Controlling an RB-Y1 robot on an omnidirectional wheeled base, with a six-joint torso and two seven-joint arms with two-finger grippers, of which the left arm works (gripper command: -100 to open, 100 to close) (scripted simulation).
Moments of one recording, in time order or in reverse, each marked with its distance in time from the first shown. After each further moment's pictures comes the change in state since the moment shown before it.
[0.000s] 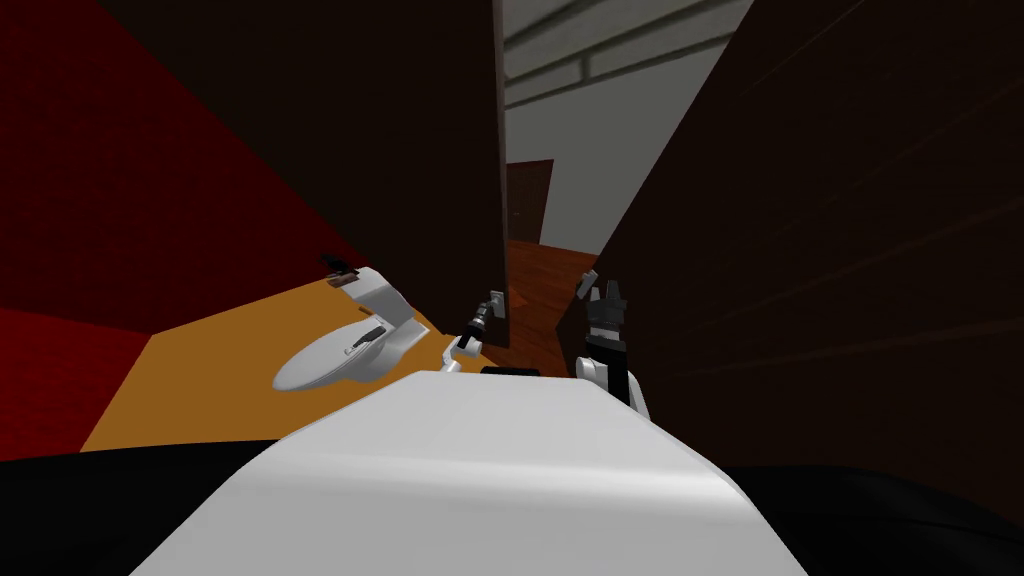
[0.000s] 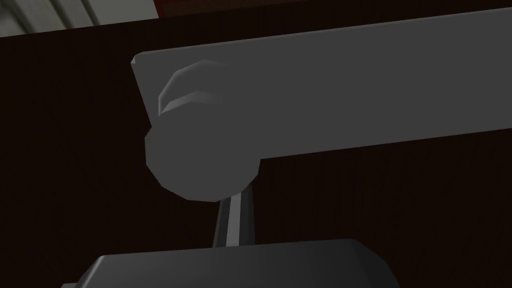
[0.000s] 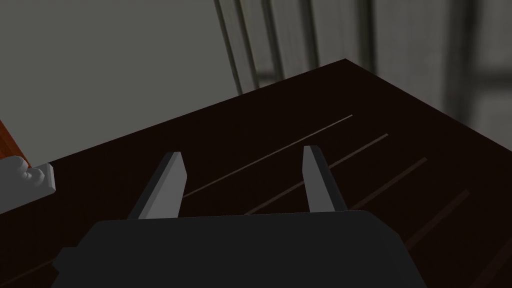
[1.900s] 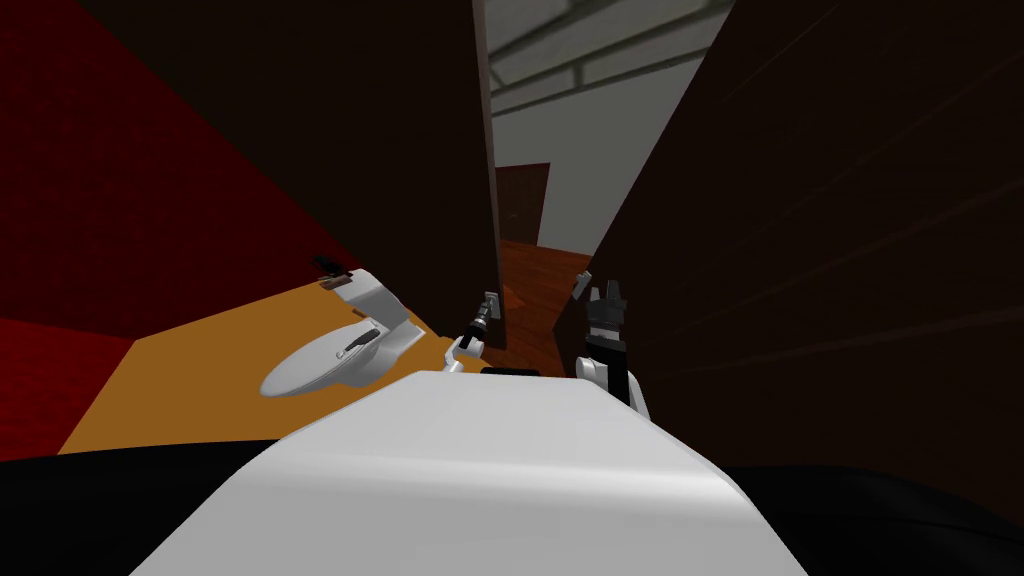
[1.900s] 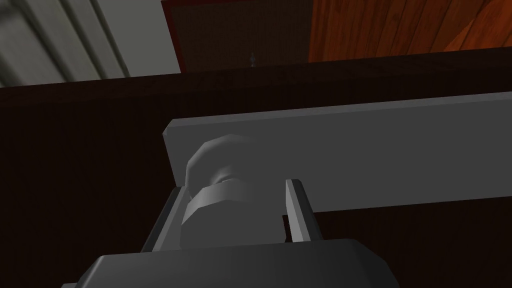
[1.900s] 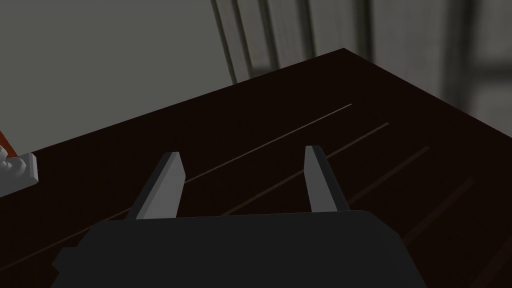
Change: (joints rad) arm -0.001 -0.022 -0.003 0.007 0.007 -0.010 0.007
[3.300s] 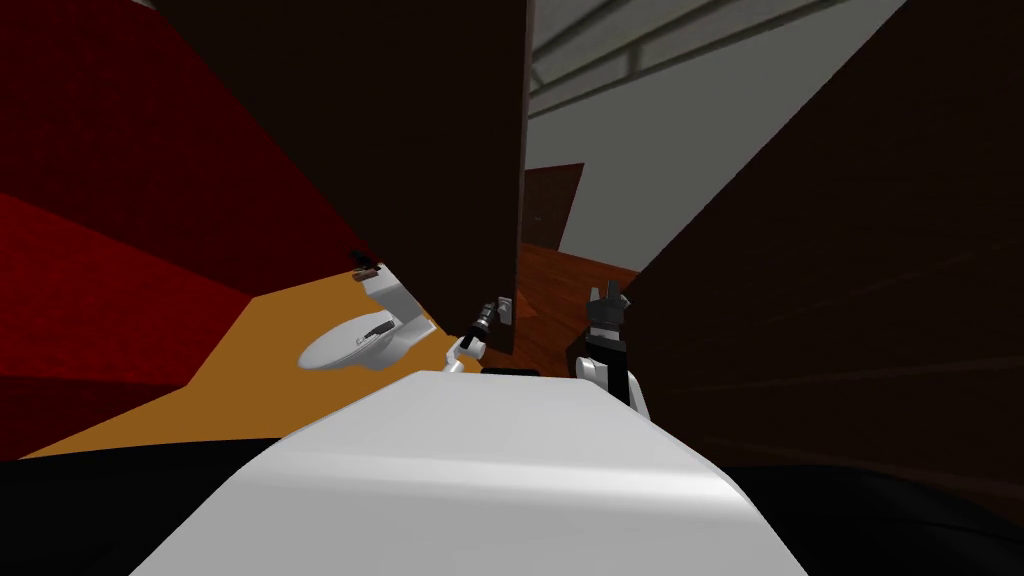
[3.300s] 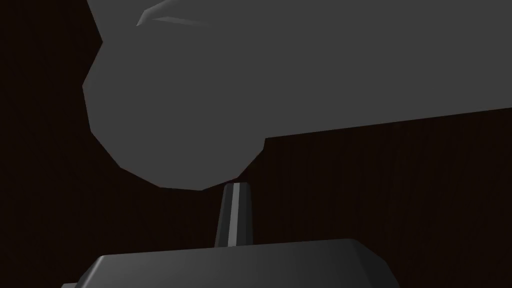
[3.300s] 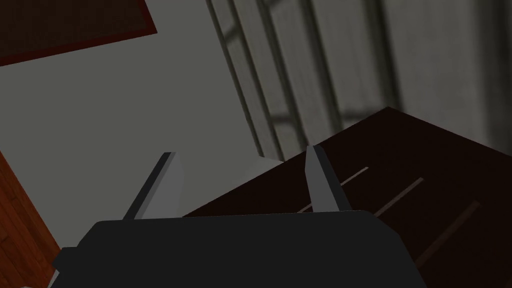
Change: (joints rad) arm -0.021 0.036 -0.071 0.030 0.103 -0.004 -0.106
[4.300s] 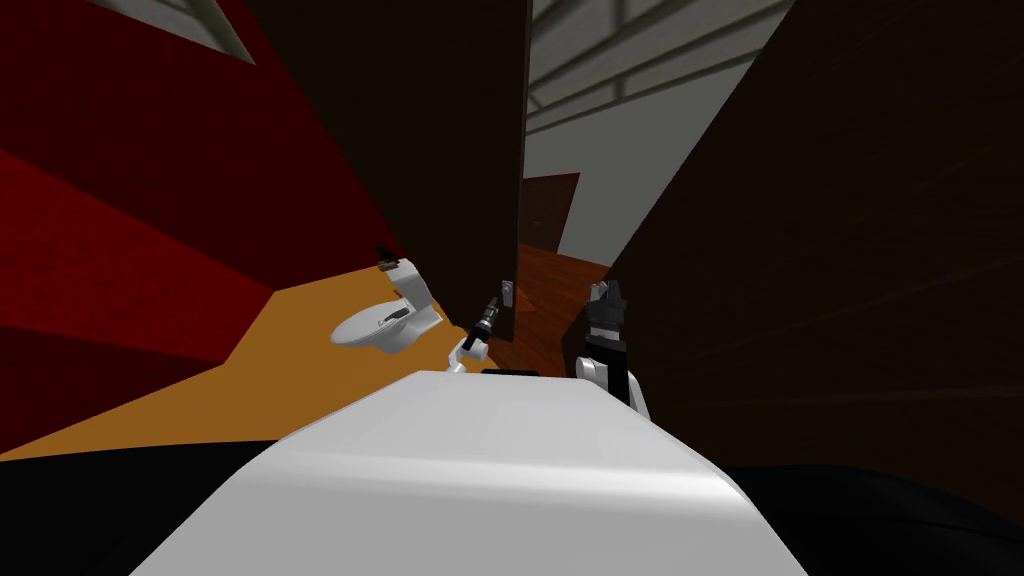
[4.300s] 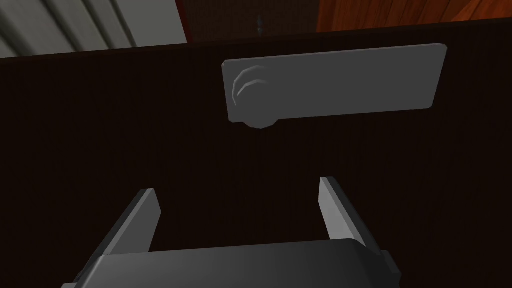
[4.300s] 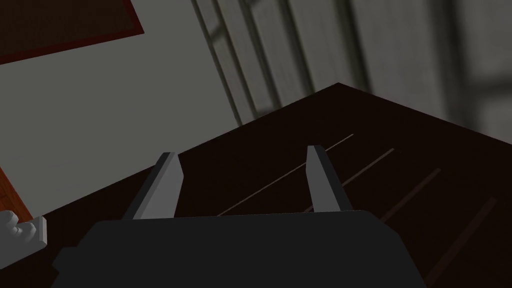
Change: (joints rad) arm 0.028 -0.019 -0.032 -0.052 0.012 0.023 0.007
